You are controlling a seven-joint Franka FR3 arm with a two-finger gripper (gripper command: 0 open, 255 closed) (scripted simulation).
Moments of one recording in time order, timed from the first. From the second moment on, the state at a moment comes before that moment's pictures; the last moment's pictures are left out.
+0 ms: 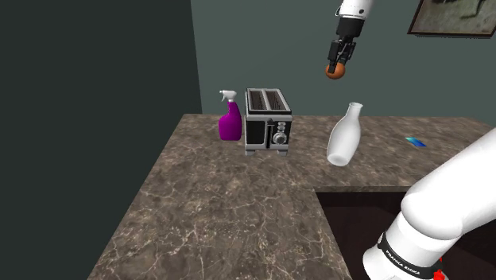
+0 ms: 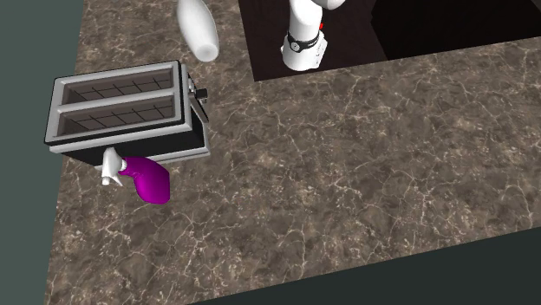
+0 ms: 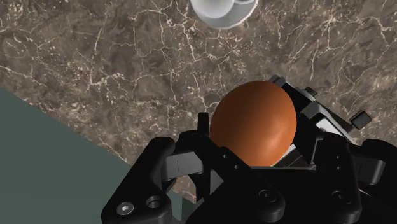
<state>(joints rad) -0.31 -0.27 -0.26 -1.79 0.01 1.54 -0.47</state>
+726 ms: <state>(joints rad) -0.38 -0.21 -0.39 -1.76 0.00 1.56 -0.67</state>
